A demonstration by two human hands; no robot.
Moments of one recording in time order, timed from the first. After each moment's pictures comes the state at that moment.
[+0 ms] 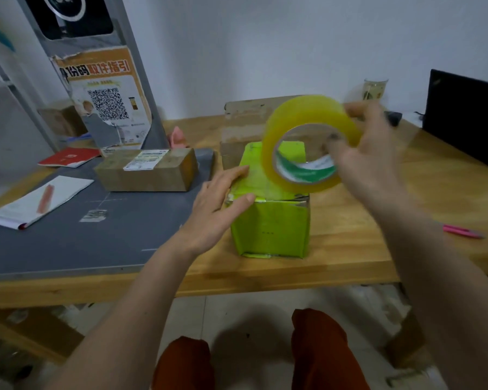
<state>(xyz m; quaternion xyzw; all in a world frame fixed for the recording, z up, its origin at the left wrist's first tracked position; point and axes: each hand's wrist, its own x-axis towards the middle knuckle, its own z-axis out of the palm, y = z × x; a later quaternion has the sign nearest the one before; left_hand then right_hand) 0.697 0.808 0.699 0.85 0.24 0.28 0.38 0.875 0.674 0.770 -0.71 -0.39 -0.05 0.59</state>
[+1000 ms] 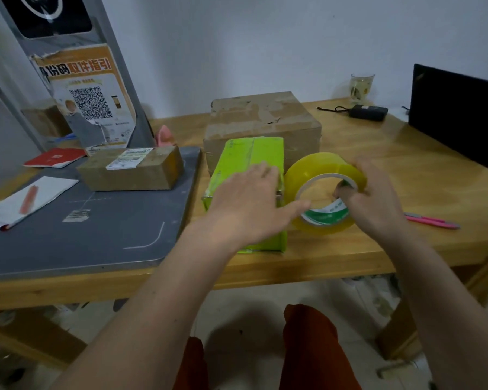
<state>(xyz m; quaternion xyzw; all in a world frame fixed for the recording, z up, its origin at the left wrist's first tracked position) 0.757 0.735 0.750 0.96 0.29 0.03 0.03 0.914 0.629 0.709 -0.76 -0.39 0.04 0.51</state>
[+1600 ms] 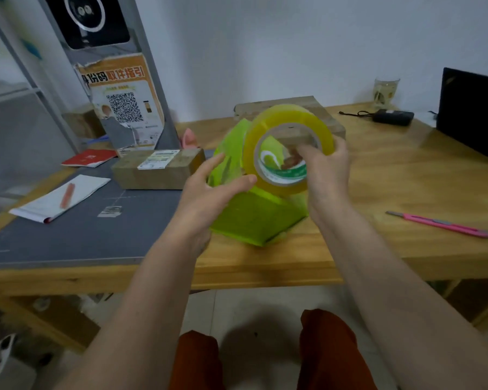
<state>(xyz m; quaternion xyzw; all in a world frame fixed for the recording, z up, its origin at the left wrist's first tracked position) 0.693 0.787 0.731 0.66 0.35 0.35 0.56 0.838 0.709 0.748 -0.54 -0.22 0.16 0.80</state>
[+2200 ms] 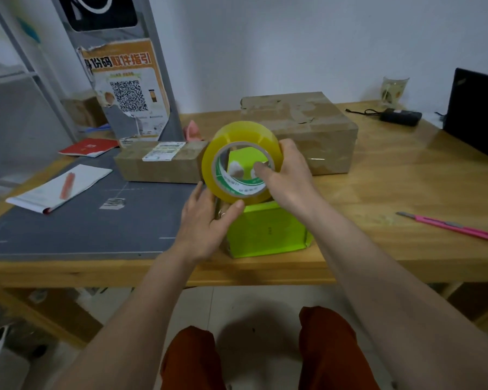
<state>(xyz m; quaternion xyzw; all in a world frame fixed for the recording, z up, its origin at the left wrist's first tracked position) 0.666 0.831 0.660 0.84 0.33 0.32 0.29 0.807 0.744 0.736 -0.71 -0.46 0.12 0.53</state>
